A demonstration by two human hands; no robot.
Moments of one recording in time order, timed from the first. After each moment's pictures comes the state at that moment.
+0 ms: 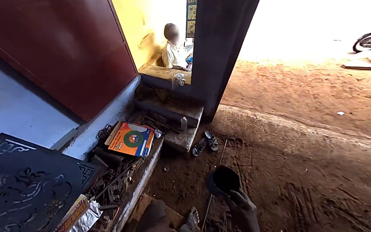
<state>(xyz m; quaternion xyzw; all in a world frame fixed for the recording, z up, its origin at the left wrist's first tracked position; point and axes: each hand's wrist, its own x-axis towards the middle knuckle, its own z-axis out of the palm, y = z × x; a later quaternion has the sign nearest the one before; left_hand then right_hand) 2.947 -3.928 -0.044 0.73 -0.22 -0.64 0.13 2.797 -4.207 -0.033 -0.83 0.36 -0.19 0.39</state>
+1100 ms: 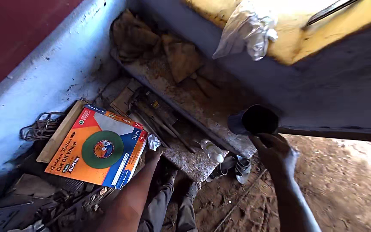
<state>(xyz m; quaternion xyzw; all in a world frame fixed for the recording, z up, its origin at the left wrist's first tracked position) 3.569 -4.154 -0.543 0.85 0.28 -0.39 0.21 3.515 -4.543 -0.330 -0.91 0.32 -0.02 0.26</state>
